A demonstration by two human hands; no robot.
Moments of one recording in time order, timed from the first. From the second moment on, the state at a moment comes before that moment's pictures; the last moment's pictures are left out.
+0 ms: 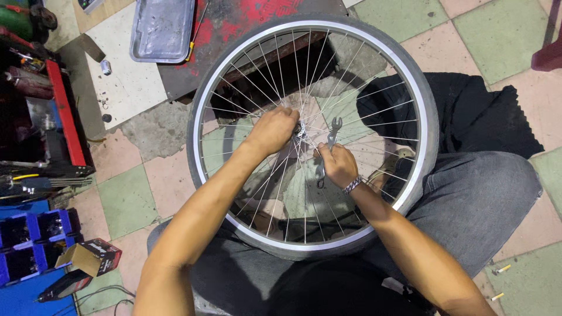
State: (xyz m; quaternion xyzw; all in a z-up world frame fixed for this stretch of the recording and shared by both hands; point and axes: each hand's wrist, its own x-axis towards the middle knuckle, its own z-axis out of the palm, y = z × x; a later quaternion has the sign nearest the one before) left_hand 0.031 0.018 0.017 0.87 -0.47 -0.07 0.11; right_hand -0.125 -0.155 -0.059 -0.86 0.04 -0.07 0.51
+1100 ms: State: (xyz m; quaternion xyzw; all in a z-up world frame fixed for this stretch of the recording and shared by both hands) left_hand -0.116 0.014 0.025 0.85 -0.17 -0.22 0.45; right_hand -0.137 -0.155 -0.017 -0.73 0.14 0.05 0.66
